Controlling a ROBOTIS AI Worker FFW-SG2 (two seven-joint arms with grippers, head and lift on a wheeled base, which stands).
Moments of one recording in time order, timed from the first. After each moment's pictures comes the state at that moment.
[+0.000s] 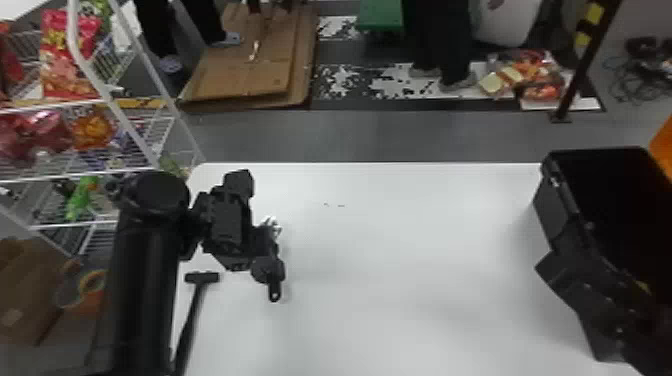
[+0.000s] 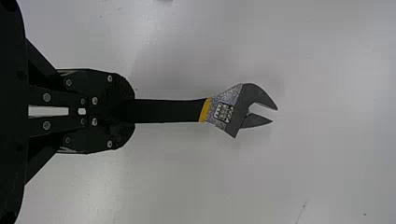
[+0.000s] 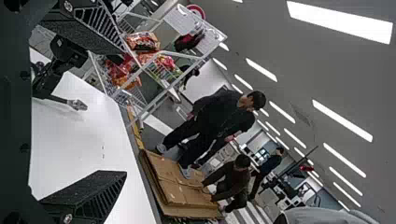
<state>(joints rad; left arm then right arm) -0.29 0.15 0.21 -1.37 1.03 1.57 0.91 0.66 -0.14 -0.25 -2.14 -0.81 0.46 0.71</state>
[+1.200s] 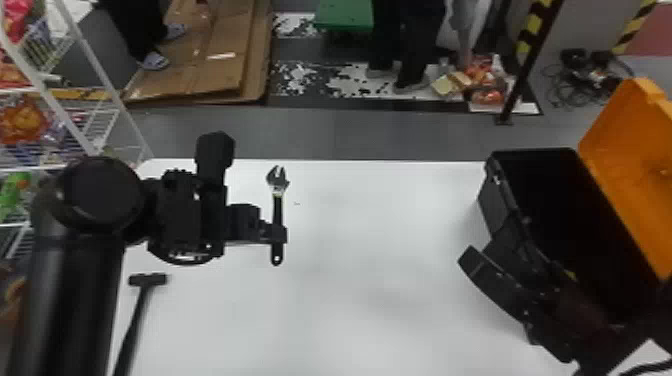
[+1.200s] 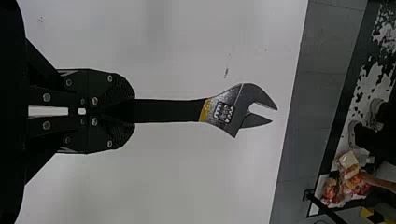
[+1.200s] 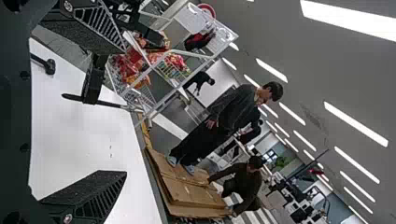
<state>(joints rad) -0.18 0.16 0.08 -1.78 0.87 1.57 0.38 0.63 -0.14 -0.21 -2.13 -0.76 0.47 0.69</state>
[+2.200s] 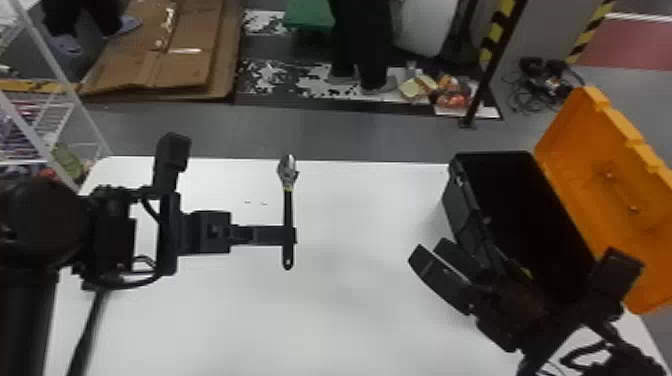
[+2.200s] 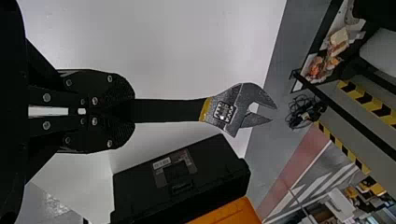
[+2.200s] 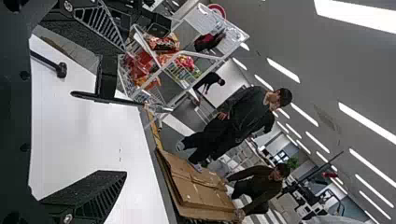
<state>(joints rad) -0.08 0.16 0.10 -1.93 0.58 1.57 -0.43 0.61 -0.14 -0.19 -2.16 -0.73 0.54 0.66</state>
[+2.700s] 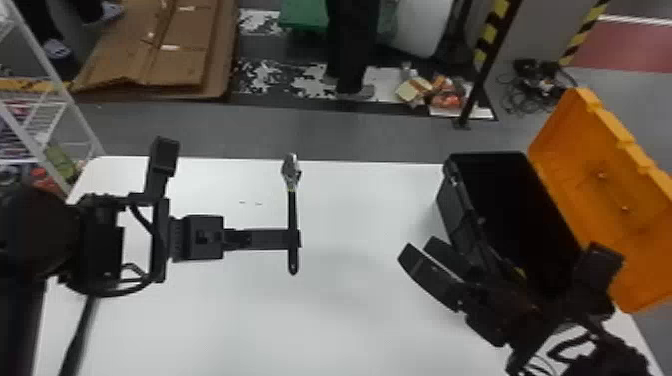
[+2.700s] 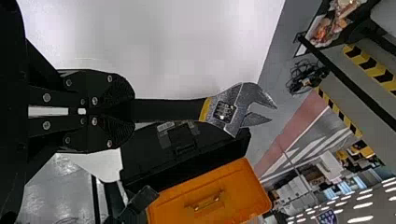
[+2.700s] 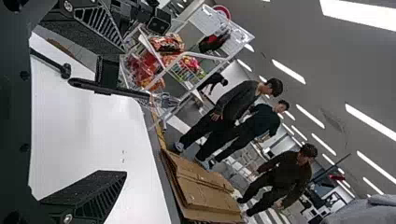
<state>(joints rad) -0.06 0.15 0.11 -1.93 0.56 1.57 -0.62 0.58 -0.14 -0.18 -2.15 -0.72 0.56 0.66</state>
